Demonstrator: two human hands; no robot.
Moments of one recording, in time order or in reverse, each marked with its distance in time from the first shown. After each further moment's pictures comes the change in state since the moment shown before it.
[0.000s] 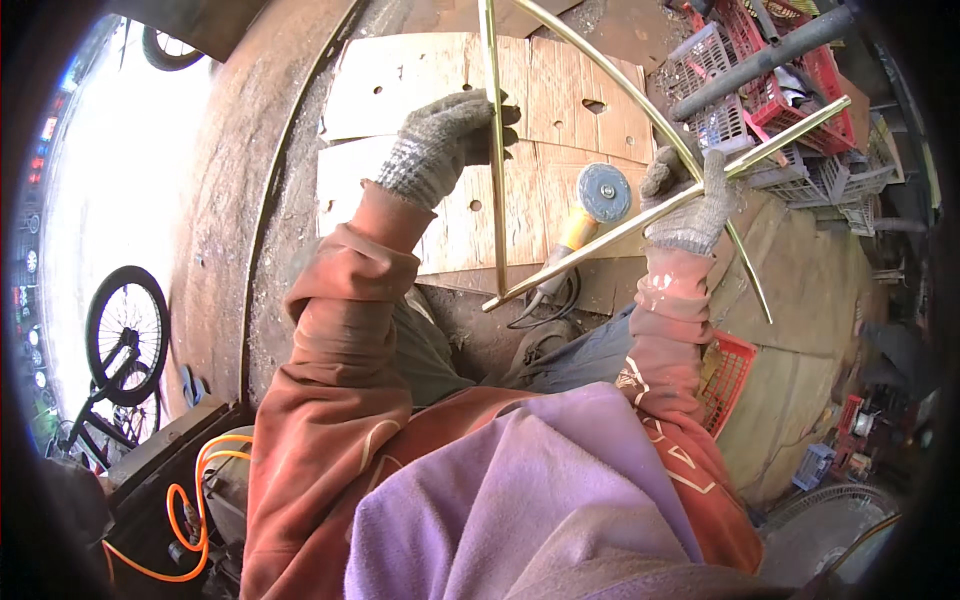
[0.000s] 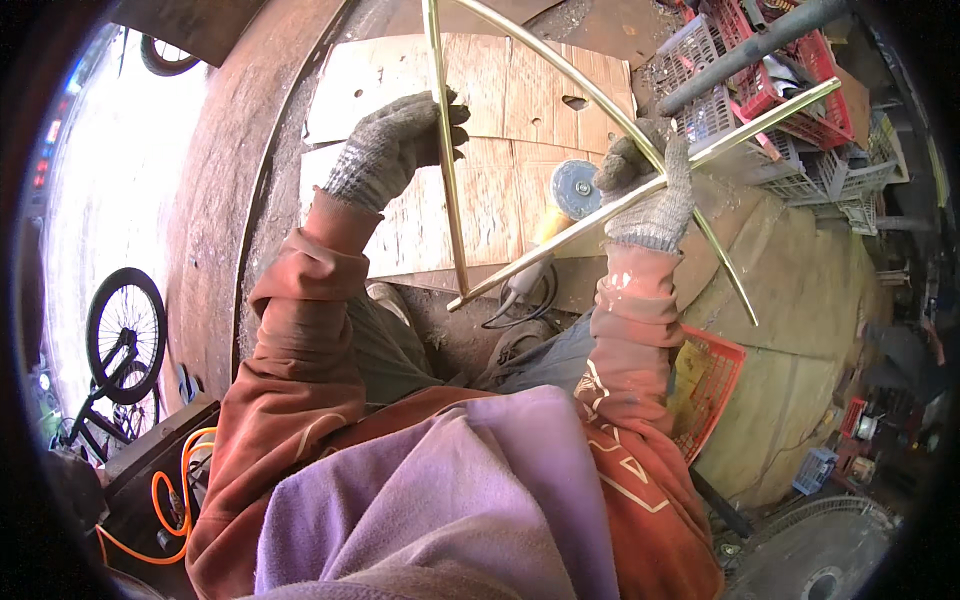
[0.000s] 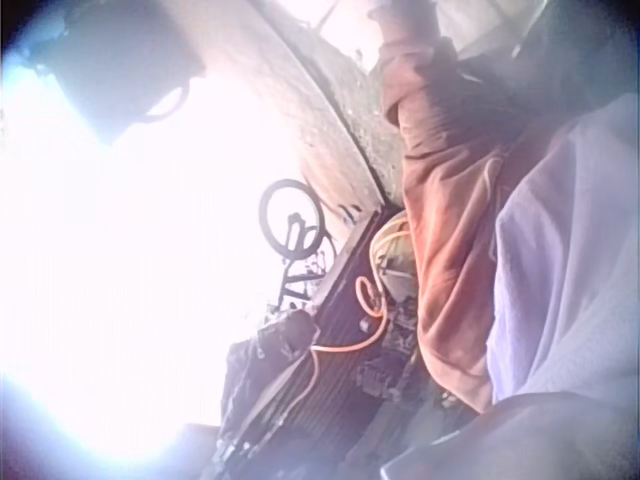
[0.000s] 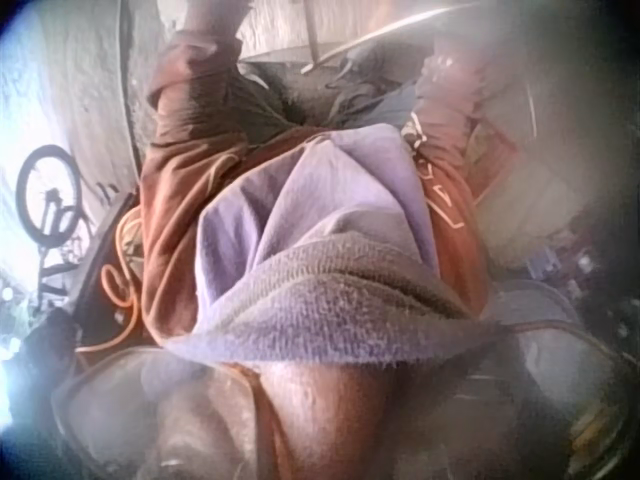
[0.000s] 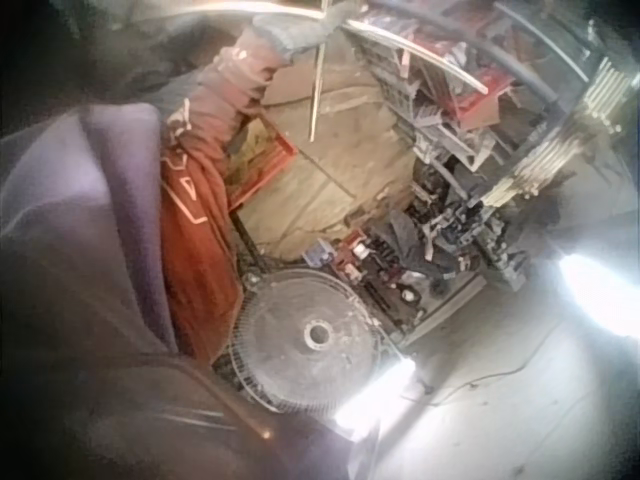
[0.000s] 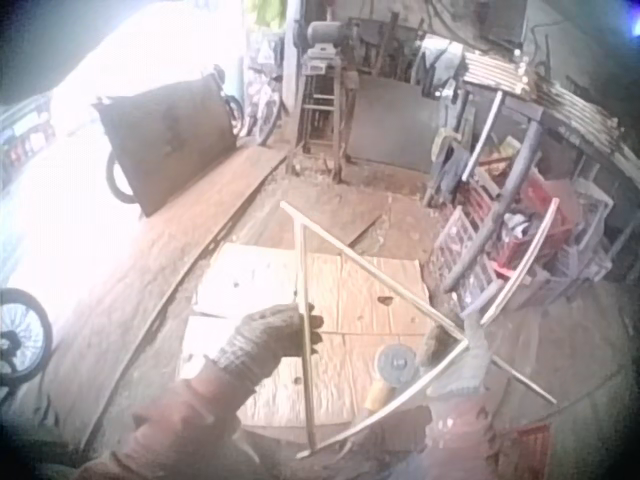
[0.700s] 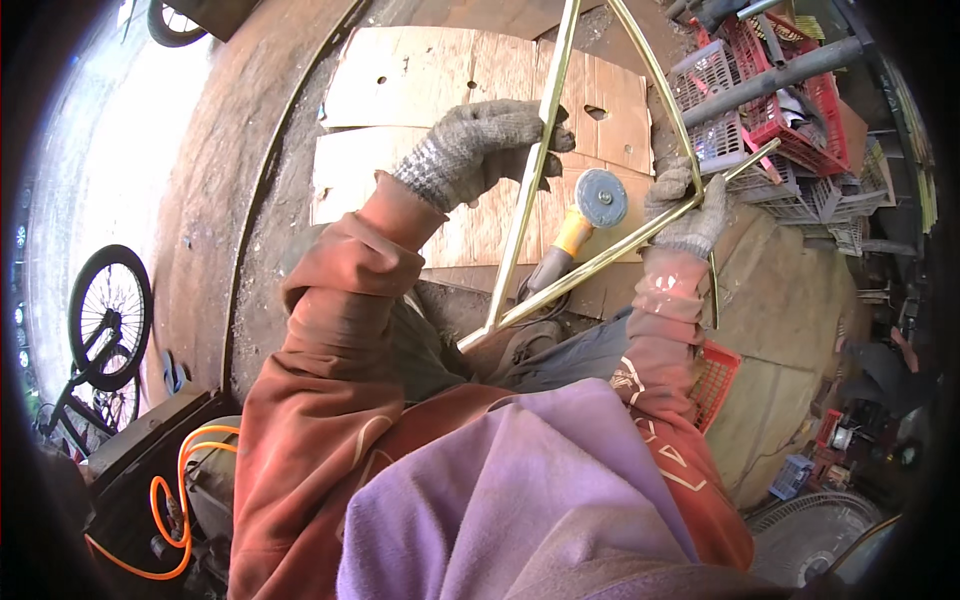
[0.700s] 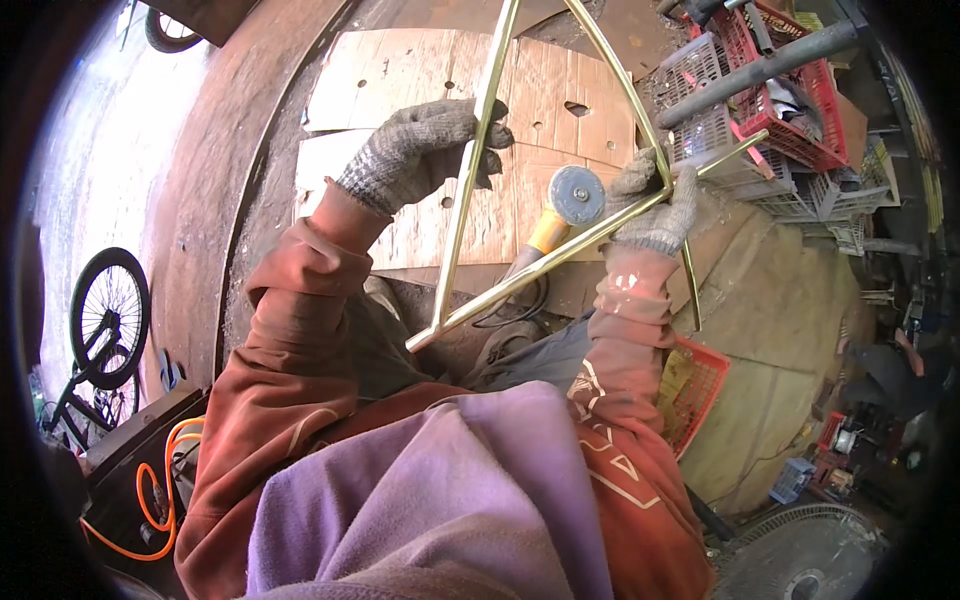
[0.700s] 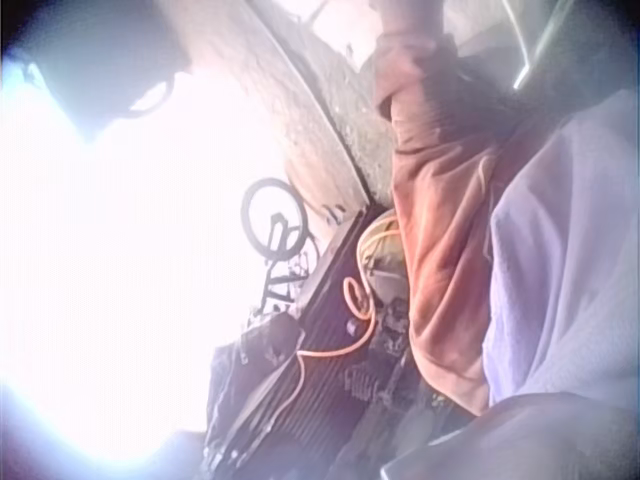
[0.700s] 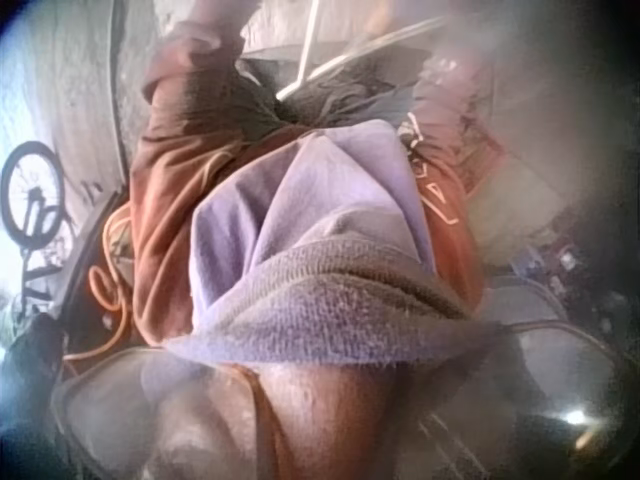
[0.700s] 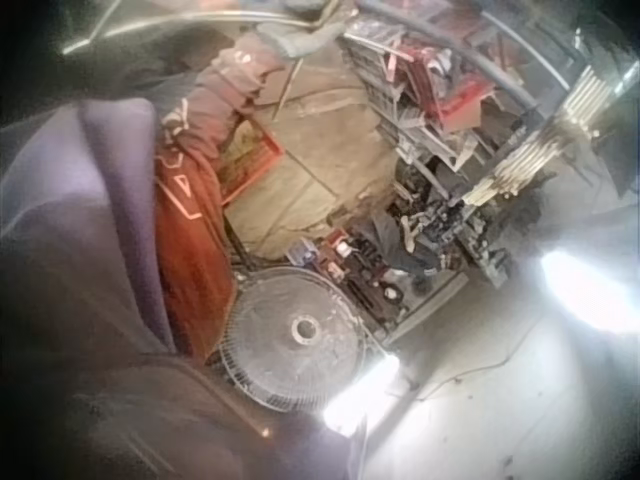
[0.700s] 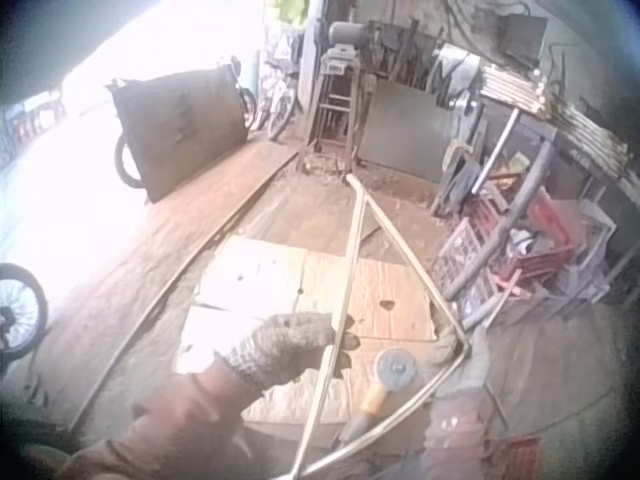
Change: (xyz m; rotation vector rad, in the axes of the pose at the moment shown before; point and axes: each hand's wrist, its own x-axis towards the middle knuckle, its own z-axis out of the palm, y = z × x) left_hand -0.016 0.007 0.020 -0.119 -0.316 -0.083; right_hand 0.009 0.005 -0.025 0.403 -0.032 0.106
